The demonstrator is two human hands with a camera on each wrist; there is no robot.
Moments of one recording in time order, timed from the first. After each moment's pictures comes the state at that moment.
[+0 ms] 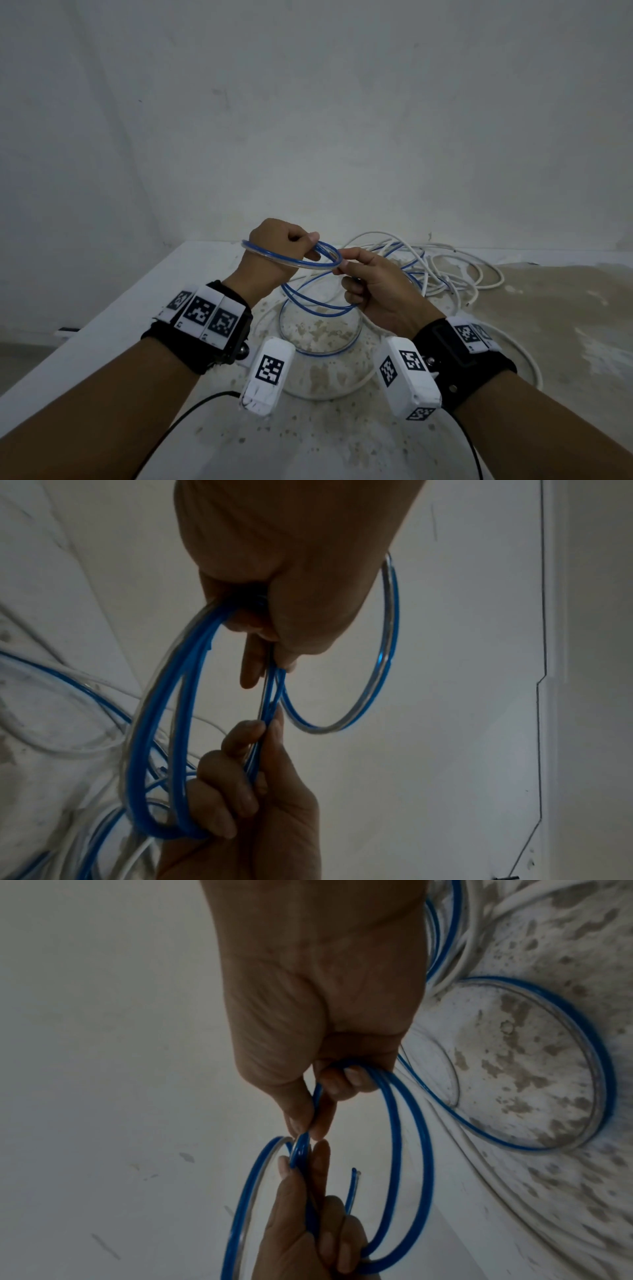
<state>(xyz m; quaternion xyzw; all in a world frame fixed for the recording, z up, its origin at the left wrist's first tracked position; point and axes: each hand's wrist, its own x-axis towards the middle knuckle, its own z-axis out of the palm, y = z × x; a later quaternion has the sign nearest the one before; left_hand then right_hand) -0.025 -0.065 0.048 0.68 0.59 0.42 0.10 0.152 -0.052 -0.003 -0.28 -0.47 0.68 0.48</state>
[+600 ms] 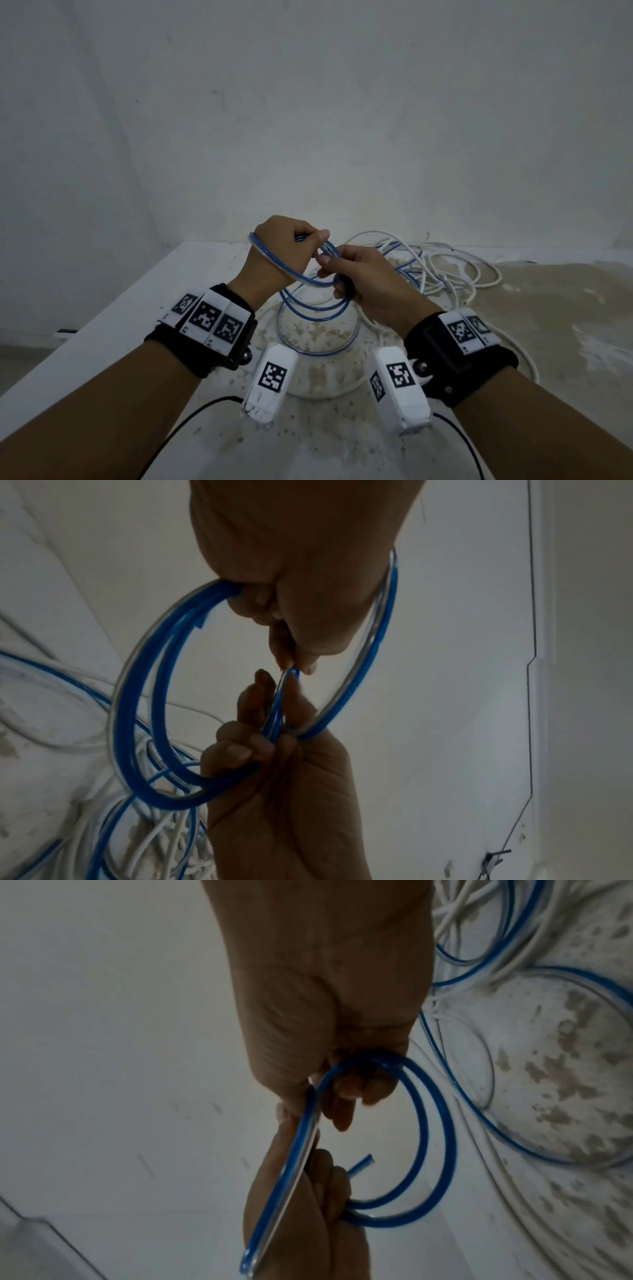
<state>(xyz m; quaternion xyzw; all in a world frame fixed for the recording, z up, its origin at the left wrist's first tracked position) -0.017 -0.069 0.049 0.72 0.53 0.45 0.05 0.144 -0.060 0.013 -0.34 -0.58 0.59 0.45</state>
